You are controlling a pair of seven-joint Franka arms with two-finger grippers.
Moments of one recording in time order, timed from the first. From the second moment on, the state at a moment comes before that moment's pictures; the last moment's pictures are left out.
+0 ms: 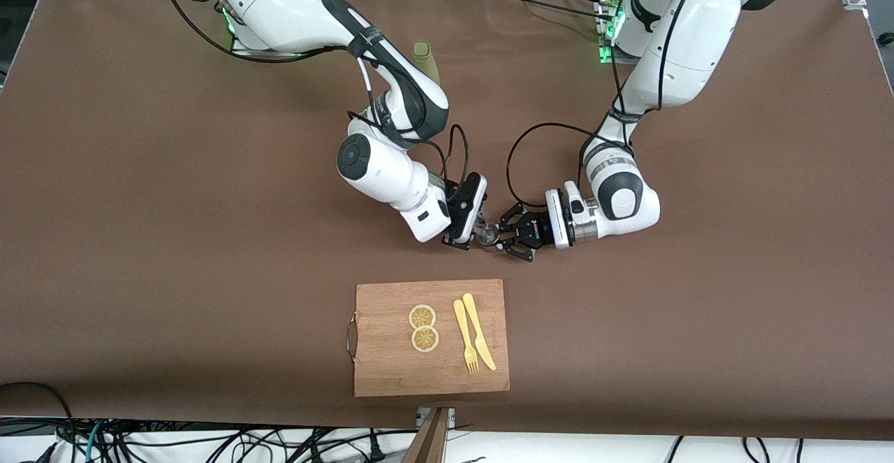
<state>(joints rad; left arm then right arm) -0.33 0.82 0.01 -1.76 -1.89 2.02 2.52 0.57 0.83 0.19 -1.32 0.51 2.54 -0.90</state>
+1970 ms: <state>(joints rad) -0.33 0.82 0.01 -1.76 -1.89 2.02 2.52 0.48 0.77 0.16 -1.28 0.85 2.37 -1.15</state>
